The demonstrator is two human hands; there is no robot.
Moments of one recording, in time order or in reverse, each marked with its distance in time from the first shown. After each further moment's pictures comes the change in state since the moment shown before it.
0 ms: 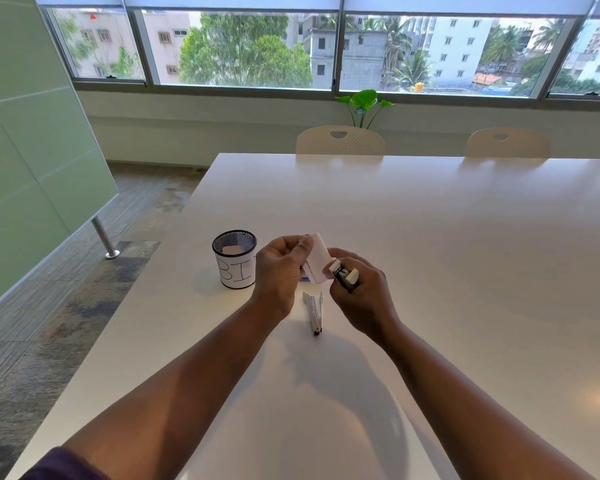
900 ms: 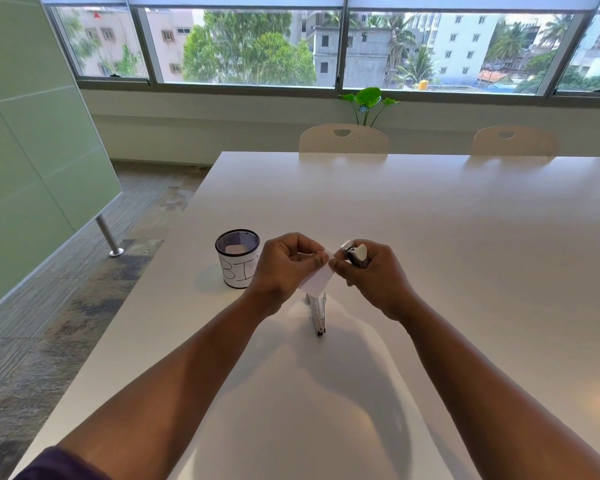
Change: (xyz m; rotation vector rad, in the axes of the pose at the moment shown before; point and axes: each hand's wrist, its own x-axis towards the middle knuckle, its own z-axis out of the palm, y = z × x) left_hand 0.013 0.001 -0.022 0.332 -0.311 0.221; right_hand 0.032 -0.002 -0.021 0.216 -0.176 0.207
